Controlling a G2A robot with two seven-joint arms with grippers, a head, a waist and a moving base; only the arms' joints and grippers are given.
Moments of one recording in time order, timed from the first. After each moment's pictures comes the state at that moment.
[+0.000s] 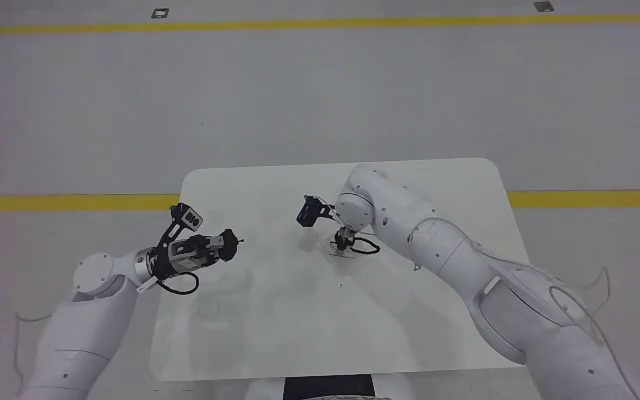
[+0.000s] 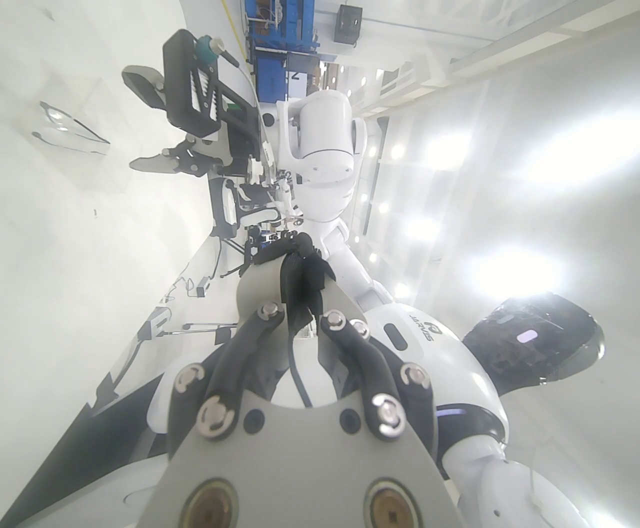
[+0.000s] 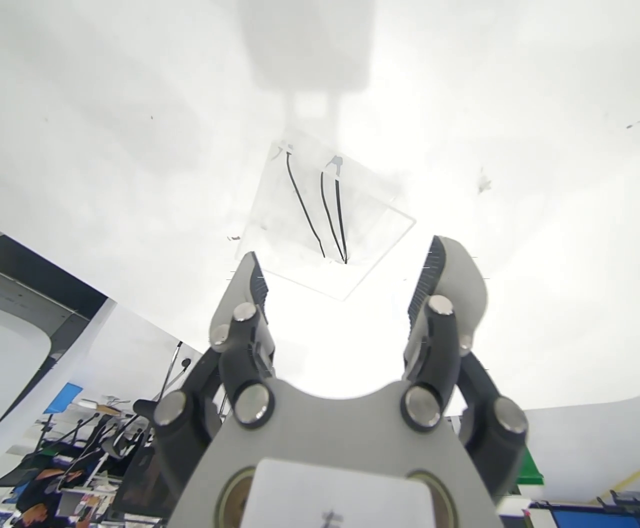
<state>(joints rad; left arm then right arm) 1.47 -0.94 -1.46 -1.38 -0.80 -0.21 -1.36 -0.56 -1.43 0.38 -1.01 -0.74 -0.34 1.36</state>
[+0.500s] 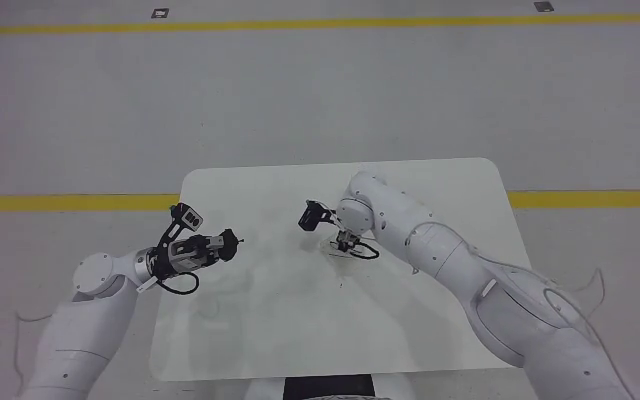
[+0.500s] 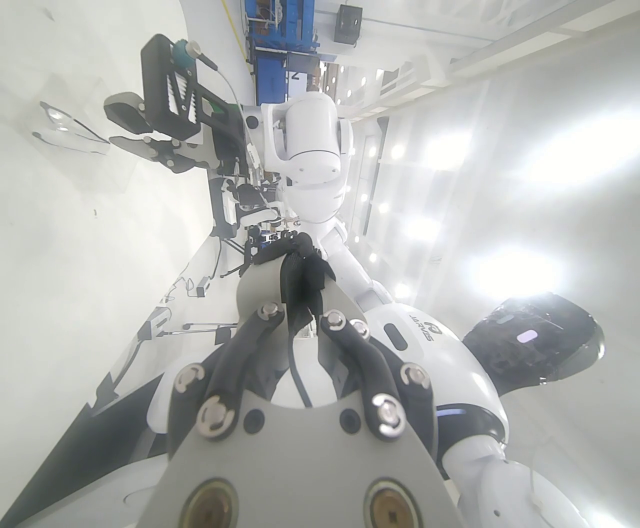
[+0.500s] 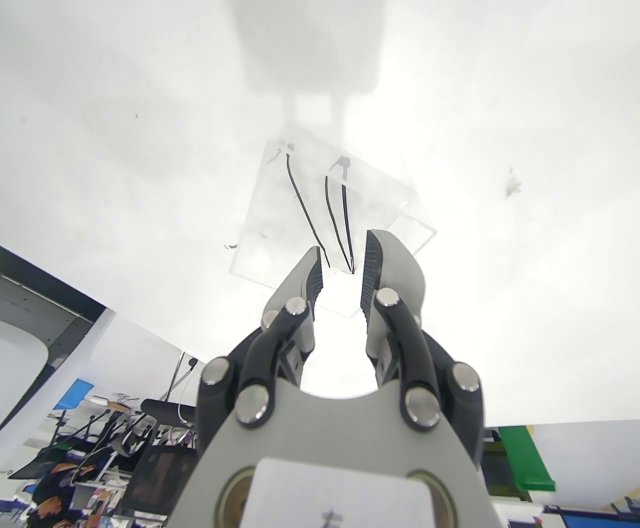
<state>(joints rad) 1.47 -0.94 -1.46 -1.38 -0.80 -0.21 -1.36 -0.58 -1.45 0.36 -0.95 -0.74 -0.34 1.31</state>
